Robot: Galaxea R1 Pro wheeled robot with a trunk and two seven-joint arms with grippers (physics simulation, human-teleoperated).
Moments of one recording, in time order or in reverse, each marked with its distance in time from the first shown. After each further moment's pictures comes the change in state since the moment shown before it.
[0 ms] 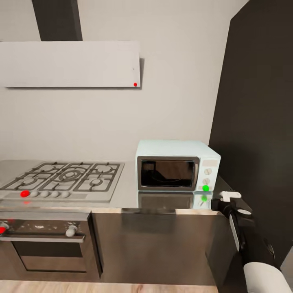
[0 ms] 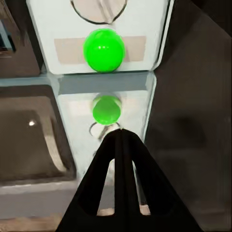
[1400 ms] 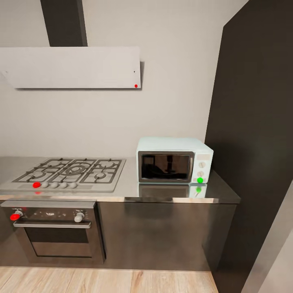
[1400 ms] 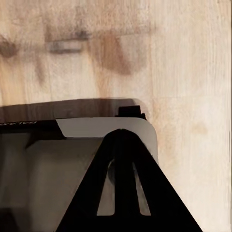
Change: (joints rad) left arm -0.001 0.081 -0.005 -0.009 -0.020 -0.002 0.000; right arm 0.435 -0.029 -0.039 1.123 0.022 -0.608 -0.128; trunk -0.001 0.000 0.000
